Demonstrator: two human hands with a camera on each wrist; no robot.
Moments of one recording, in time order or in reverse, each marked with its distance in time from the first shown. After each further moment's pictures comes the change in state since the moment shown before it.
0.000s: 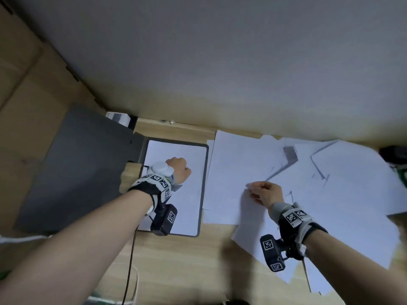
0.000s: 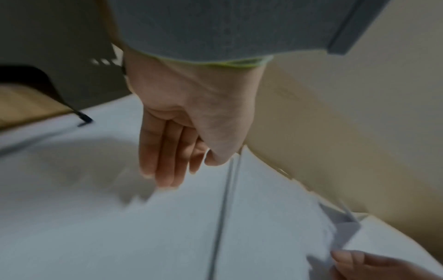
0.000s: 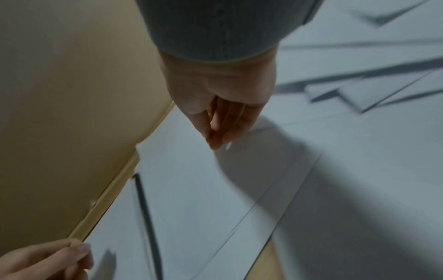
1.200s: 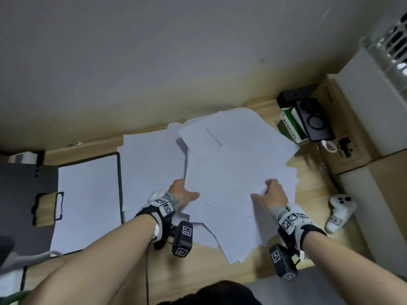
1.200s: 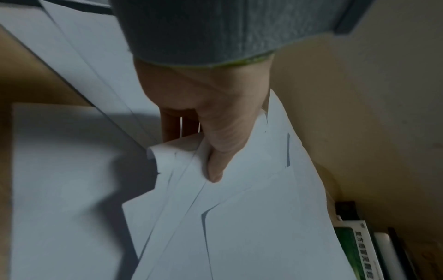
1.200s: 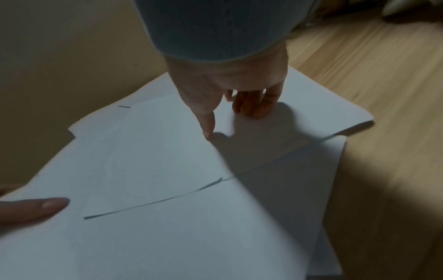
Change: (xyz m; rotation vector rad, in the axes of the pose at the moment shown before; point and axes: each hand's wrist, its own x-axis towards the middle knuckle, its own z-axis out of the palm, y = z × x) left_hand -0.055 0.264 0.149 -0.600 -0.040 0.047; right_hand 0.012 0.142 -0.281 -0.539 0.290 -0.062
